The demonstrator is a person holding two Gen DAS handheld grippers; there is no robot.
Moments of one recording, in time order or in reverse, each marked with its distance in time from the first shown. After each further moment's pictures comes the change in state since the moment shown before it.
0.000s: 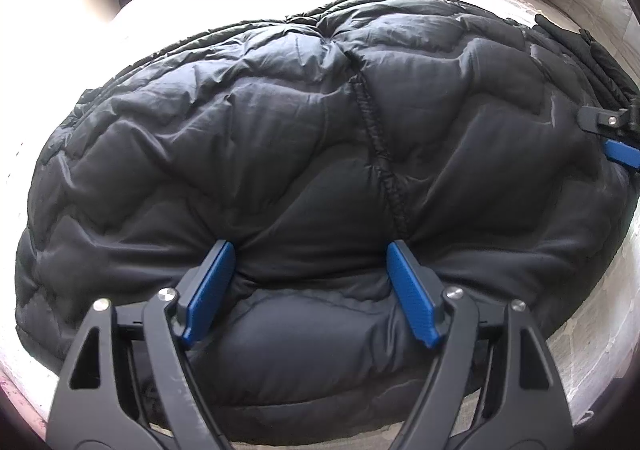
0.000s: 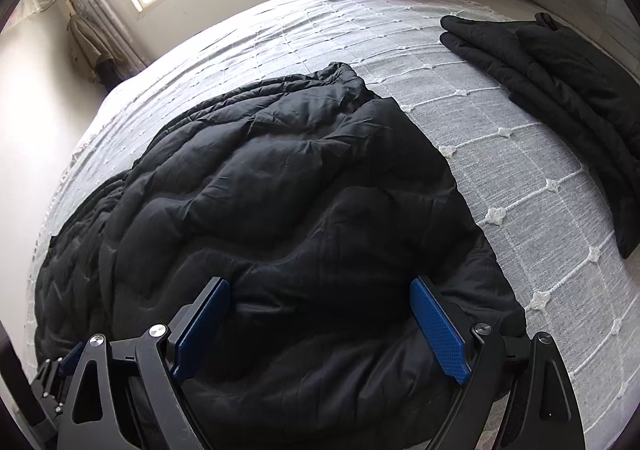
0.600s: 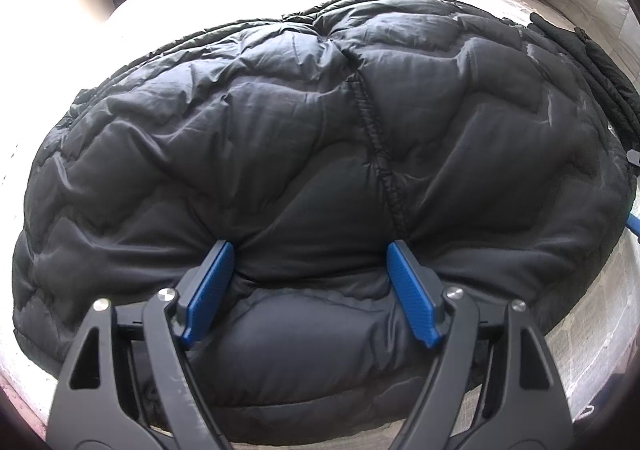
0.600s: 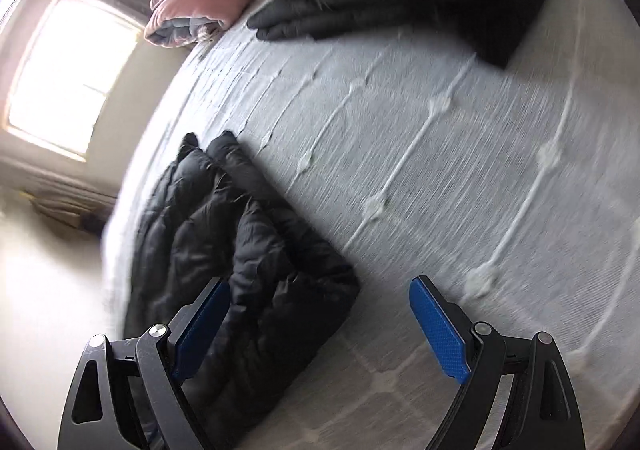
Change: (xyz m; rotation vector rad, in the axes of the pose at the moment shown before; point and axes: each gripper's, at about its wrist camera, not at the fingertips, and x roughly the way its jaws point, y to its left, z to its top) left arm -0.001 0.004 -0.001 0.009 0.001 -0.024; right arm -0.026 -0.135 -0.052 0.619 -0.029 0.156
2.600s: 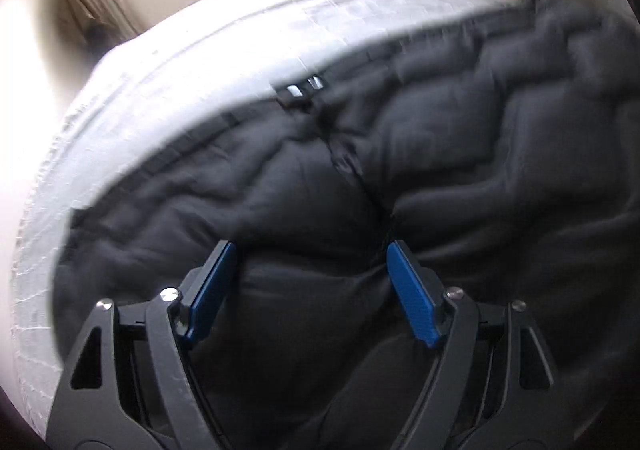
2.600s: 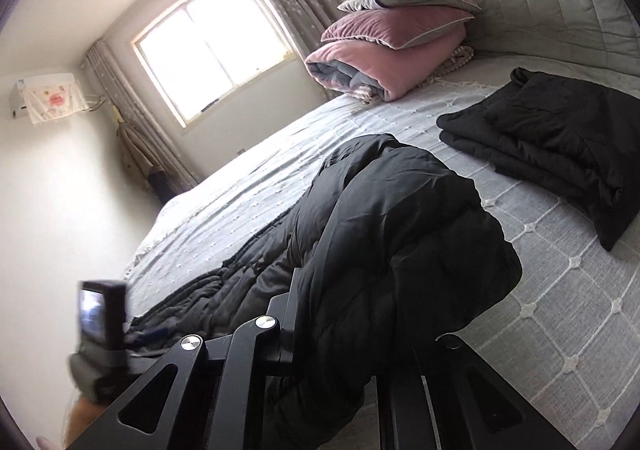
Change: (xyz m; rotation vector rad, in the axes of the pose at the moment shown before) left arm 0.030 -0.015 0.090 0.167 -0.073 0.025; right arm -0.046 0.128 -0.060 -0.526 -0.328 0.195
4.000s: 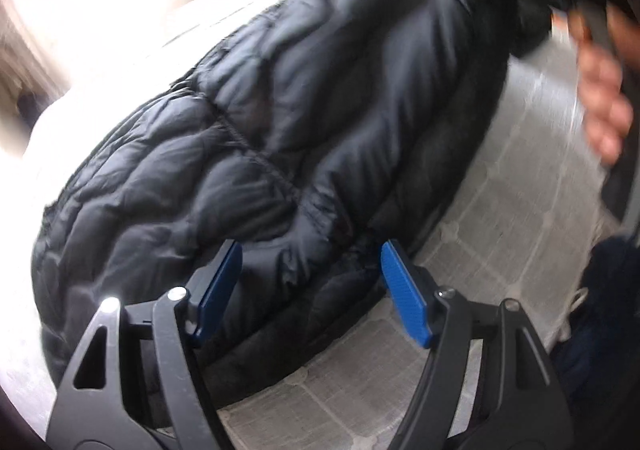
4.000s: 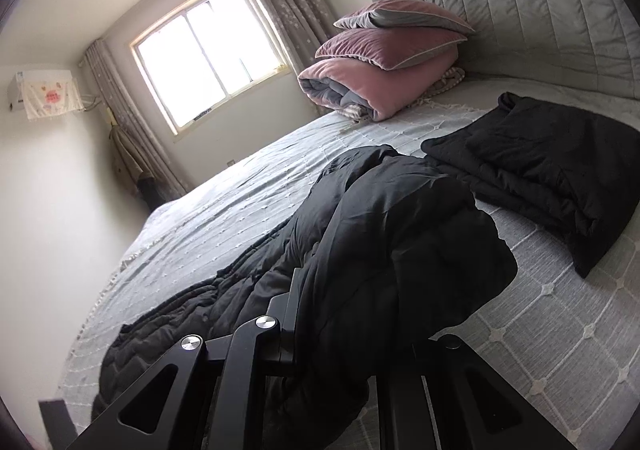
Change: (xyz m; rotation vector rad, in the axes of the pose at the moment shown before) left arm -0.112 -0.046 -0.102 0.213 -0.096 -0.241; right arm -0.011 -0.005 0.009 -0.038 -0.058 -0.074
